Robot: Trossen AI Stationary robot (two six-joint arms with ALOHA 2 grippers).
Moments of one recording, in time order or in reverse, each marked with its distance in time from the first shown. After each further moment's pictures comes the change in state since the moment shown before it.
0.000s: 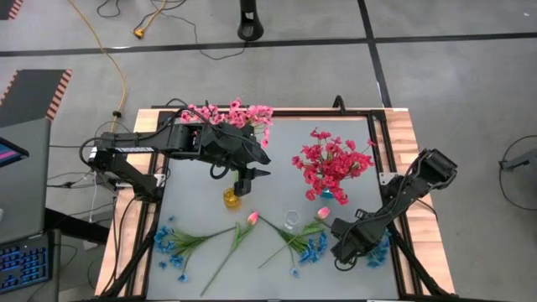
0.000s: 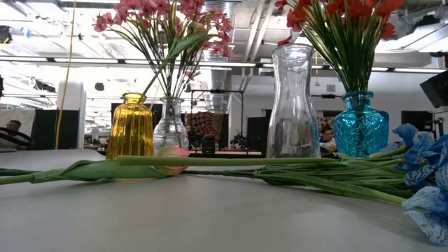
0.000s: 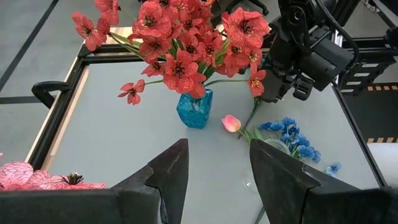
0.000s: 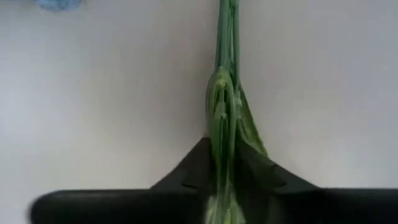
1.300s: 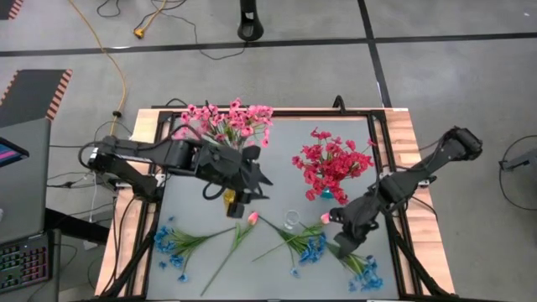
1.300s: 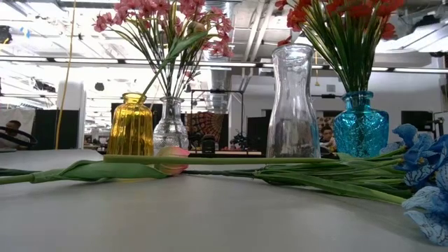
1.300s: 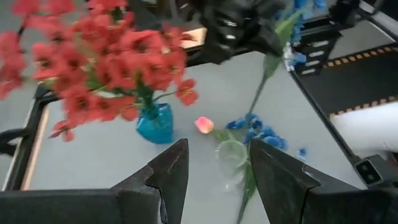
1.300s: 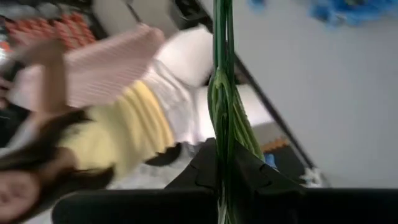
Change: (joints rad) left arm -0.144 0.016 0.000 0.036 0.010 0.120; right arm -0.200 -0.484 0.000 0.502 -0.357 0.309
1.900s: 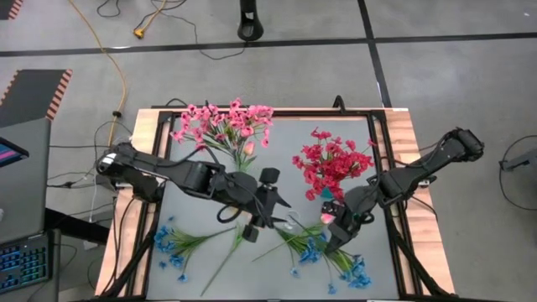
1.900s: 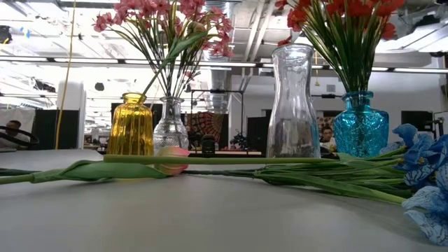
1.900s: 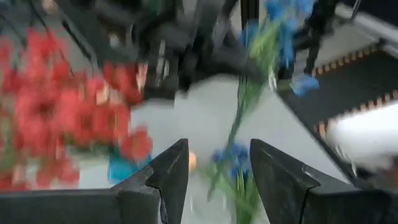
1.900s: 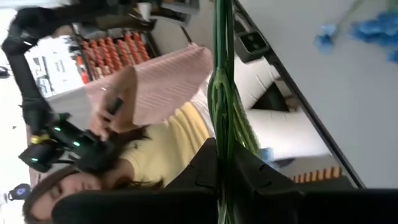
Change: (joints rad) left arm -0.104 0.135 0.000 0.216 -0.036 0.062; right arm -0.077 -0.002 0.001 0.202 0.010 0.017
